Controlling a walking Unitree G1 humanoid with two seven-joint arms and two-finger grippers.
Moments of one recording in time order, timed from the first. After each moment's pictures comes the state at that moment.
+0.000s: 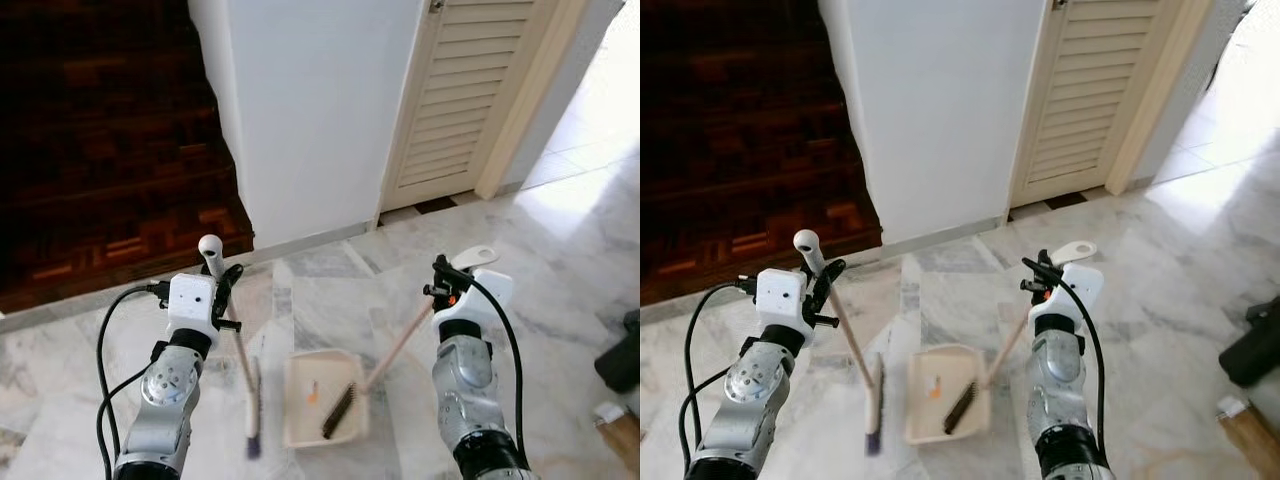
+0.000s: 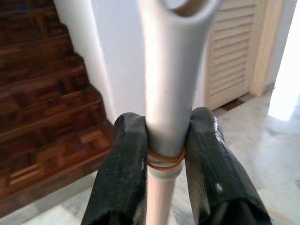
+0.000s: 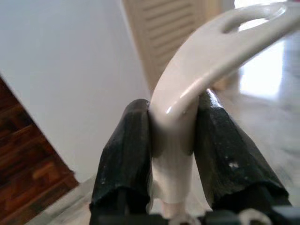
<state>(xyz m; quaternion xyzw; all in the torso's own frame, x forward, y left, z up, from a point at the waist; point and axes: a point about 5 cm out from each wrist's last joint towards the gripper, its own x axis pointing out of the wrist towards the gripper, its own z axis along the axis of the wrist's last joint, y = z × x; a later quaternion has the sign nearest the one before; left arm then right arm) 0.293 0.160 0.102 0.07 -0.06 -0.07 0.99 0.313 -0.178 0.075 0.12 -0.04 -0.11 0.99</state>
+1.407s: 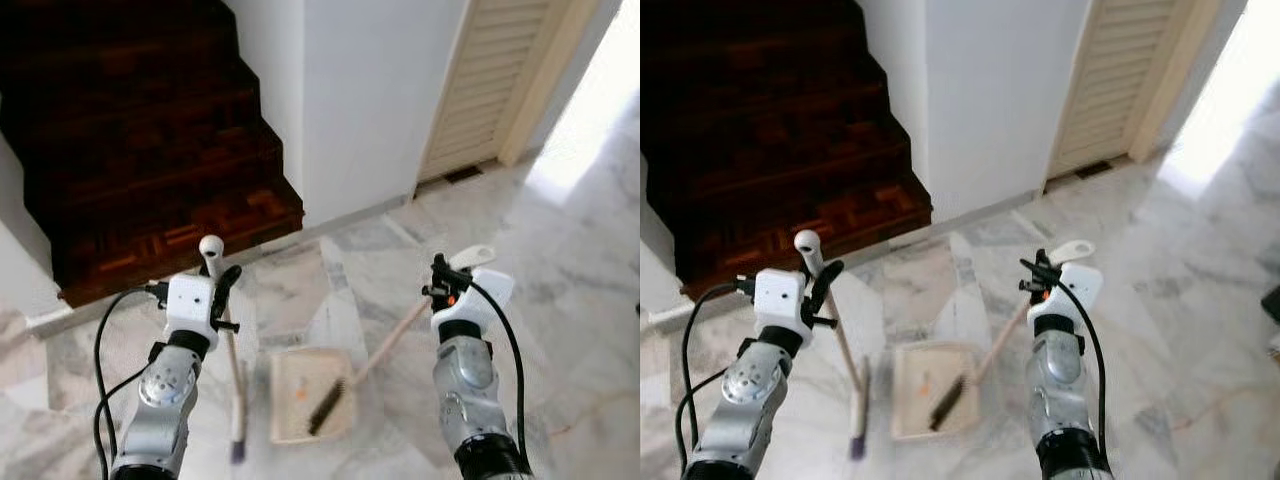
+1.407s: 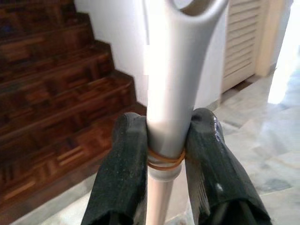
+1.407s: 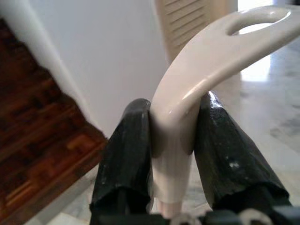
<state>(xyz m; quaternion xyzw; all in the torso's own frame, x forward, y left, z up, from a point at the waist) 0.290 0.164 0.102 0.07 -0.06 -0.07 0.99 0.308 -0.174 0.072 0.12 -0.03 -0.10 0.99</state>
